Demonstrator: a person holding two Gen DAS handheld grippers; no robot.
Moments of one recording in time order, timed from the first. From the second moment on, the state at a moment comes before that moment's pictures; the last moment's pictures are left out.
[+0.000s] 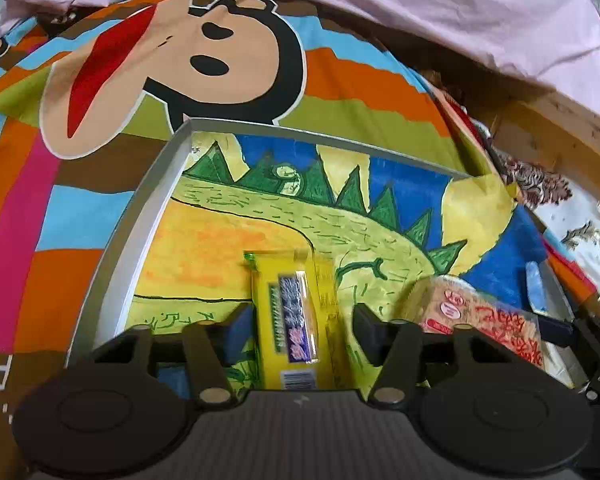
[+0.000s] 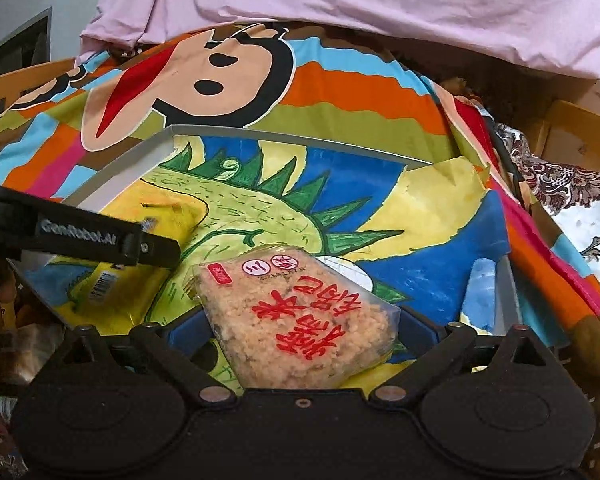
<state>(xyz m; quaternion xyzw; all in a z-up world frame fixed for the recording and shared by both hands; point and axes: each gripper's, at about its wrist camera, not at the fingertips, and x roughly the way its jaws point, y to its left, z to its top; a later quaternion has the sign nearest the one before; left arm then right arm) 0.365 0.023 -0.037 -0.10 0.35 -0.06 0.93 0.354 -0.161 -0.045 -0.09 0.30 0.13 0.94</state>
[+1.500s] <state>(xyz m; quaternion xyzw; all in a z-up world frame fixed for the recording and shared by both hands) 0.132 0.014 0.024 -0.04 0.26 -0.06 0.96 0.158 -0.238 0.023 -0.03 0.22 0.27 0.94</state>
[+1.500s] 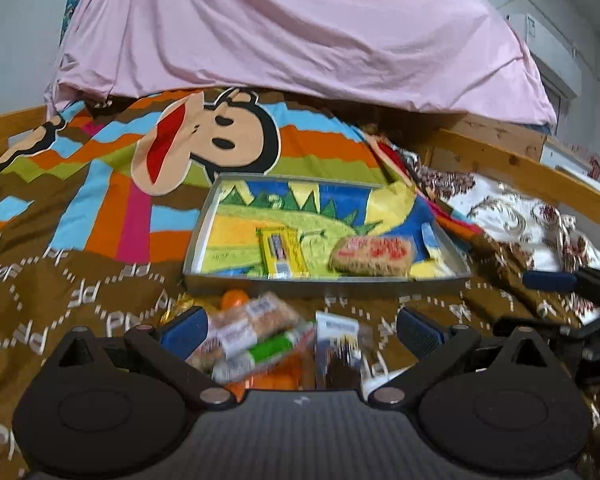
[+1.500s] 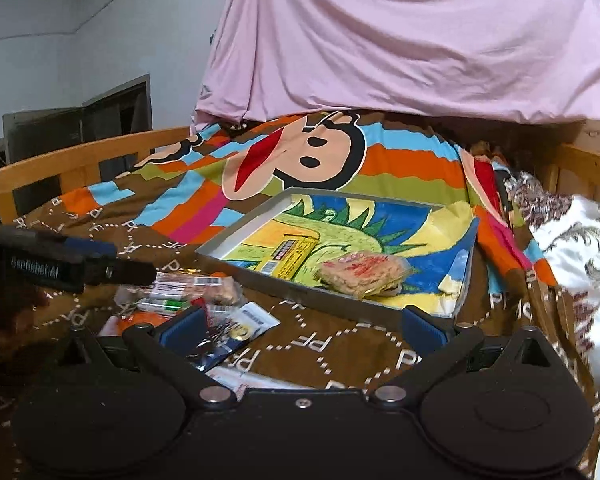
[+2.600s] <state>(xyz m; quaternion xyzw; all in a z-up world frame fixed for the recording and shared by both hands) 0.051 -0.019 0.006 -0.03 0.33 -0.01 0.94 0.078 -0.235 0.020 -0.06 0.32 0.25 0.91</state>
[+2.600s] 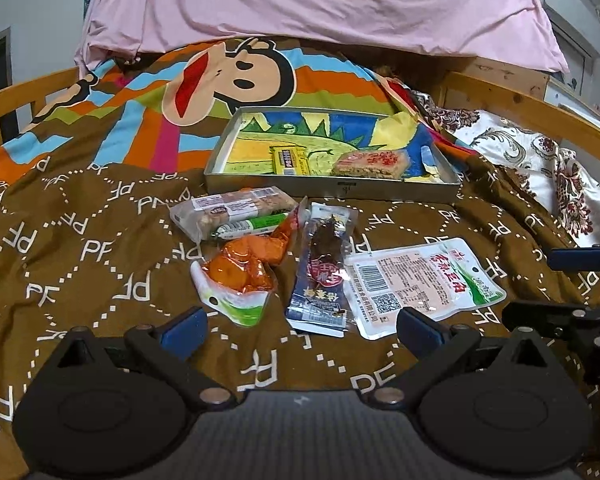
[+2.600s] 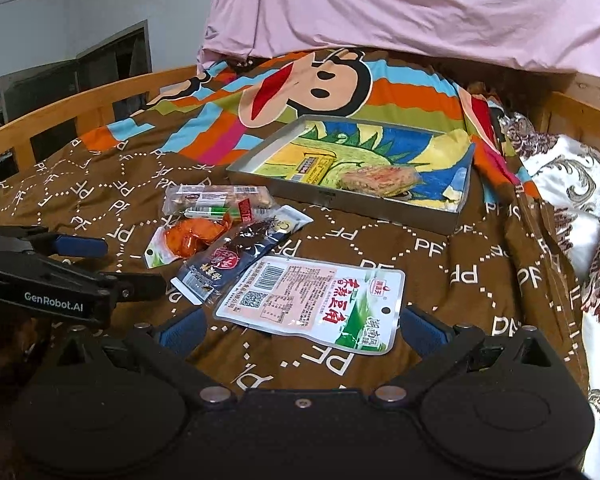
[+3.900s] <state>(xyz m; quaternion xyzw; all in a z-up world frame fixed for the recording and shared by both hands) 0.087 -0.009 0.016 0.00 0.36 0.03 0.93 0.083 -0.217 0.006 -0.08 0.29 0.30 0.91</state>
